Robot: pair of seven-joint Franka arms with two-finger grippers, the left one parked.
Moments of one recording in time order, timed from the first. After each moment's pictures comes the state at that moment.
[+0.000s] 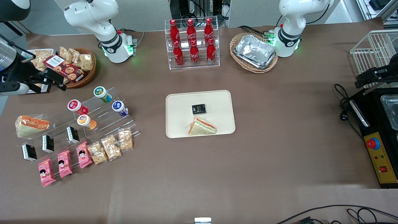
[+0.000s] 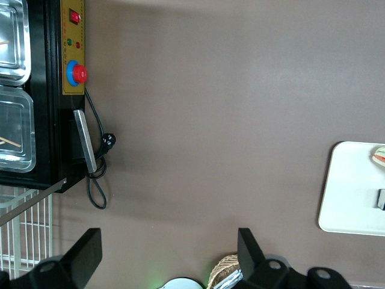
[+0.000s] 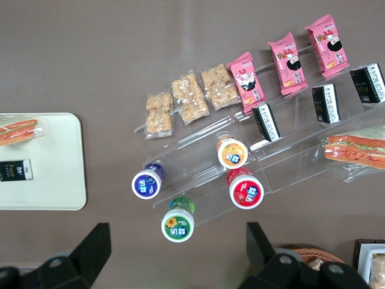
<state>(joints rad) 0.34 -0.16 -0.32 -1.74 0.01 1.59 0.01</state>
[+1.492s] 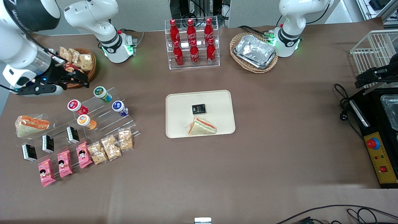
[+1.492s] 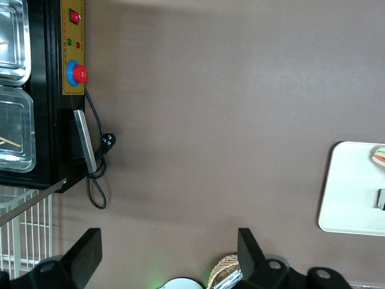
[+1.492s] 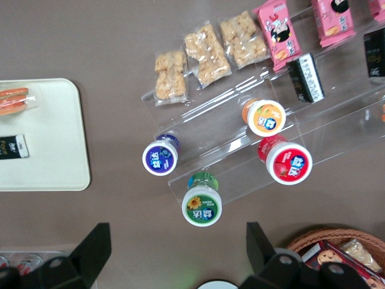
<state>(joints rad) 0.39 -0.26 -0.28 -2.01 0.01 1.69 0.11</state>
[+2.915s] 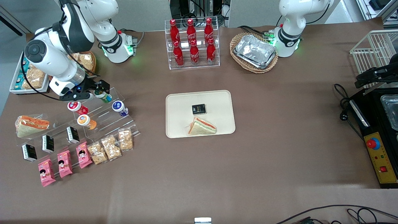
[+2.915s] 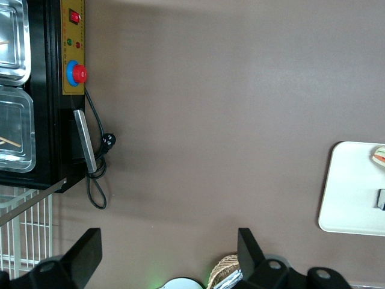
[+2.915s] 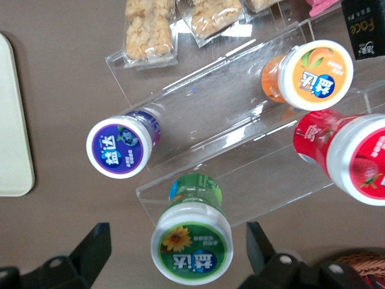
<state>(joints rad) 0.39 -0.32 -0.29 -2.48 -0.04 2.09 0.11</state>
